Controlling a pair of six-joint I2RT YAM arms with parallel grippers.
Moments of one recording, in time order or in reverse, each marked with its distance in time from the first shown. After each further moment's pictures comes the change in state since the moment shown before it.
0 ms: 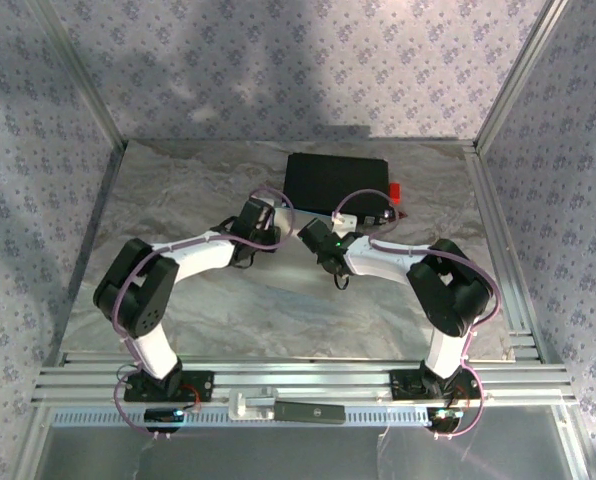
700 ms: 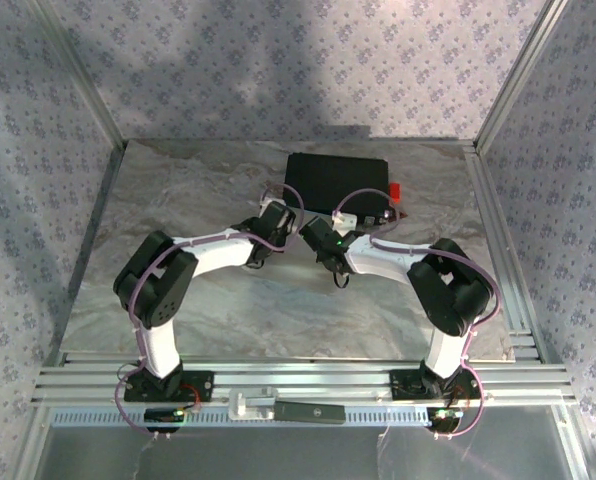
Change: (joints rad) left arm -0.095 0.104 0.101 -0.080 -0.279 -0.027; right arm -0.008 0.002 0.005 0.012 -0.036 -0.001
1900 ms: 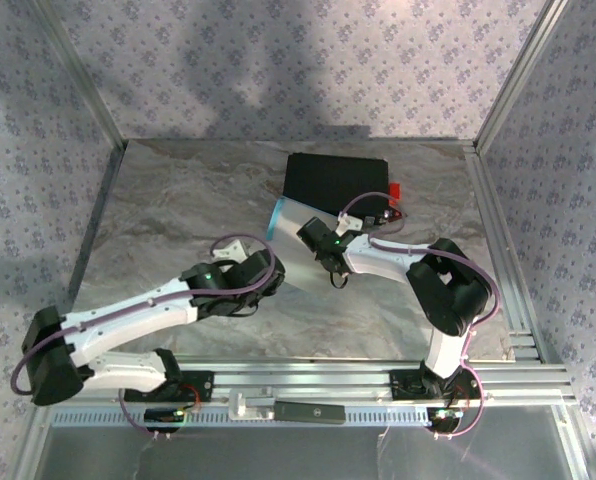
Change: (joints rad) left arm -0.377 -0.628 -0.146 -0.579 0.063 -1.164; right arm 0.010 0.004 0.016 -0.054 0.001 0.201
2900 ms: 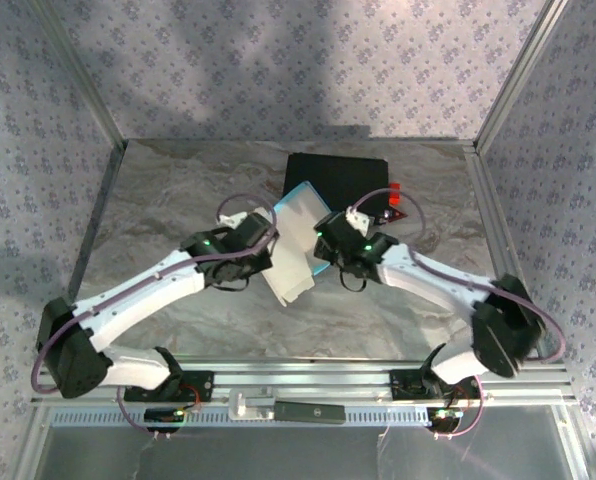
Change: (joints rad) left arm 0.235 0.085 0.182 -0.117 0.114 0.537; right arm 0.004 -0.373 -0.061 -0.064 -0.226 -0.101
